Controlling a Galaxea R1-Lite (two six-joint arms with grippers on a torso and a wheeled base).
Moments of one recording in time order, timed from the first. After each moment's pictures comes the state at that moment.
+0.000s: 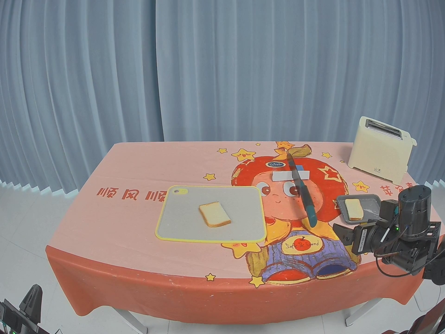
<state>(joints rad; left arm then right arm) -0.01 0.04 -0.02 0.00 -0.02 0.00 0.53 1.51 -0.36 -0.58 -0.37 0.31</state>
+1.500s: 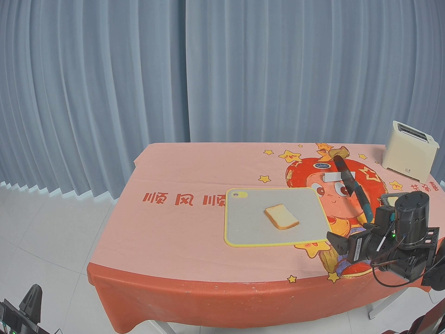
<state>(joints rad) -0.01 0.04 -0.02 0.00 -0.02 0.00 0.60 1.50 -0.35 -0.58 -0.39 0.28</state>
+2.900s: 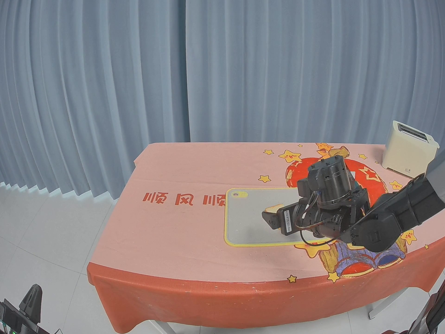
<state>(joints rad) -0.01 0.04 -0.02 0.00 -0.02 0.00 0.65 1.95 -0.92 -0.38 -0.26 0.16</state>
